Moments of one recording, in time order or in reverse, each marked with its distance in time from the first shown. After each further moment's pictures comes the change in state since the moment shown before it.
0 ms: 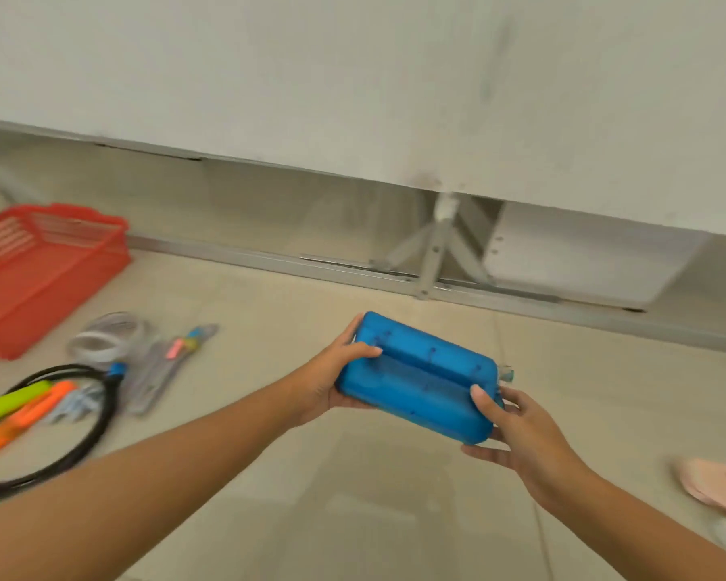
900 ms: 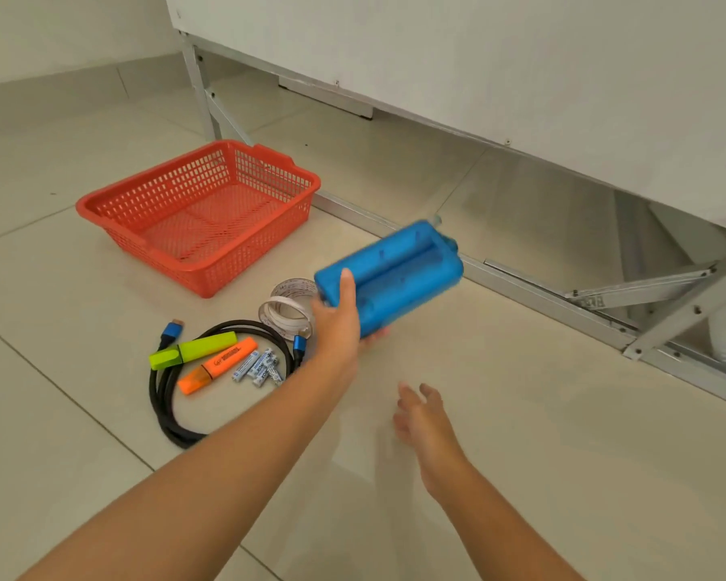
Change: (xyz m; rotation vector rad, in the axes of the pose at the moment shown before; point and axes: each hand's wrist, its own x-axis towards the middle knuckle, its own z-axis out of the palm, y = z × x) left_hand -0.008 0.021 -0.239 -0.583 0.919 0.355; right_hand 0.050 0.061 0.343 -0.240 -0.274 0.138
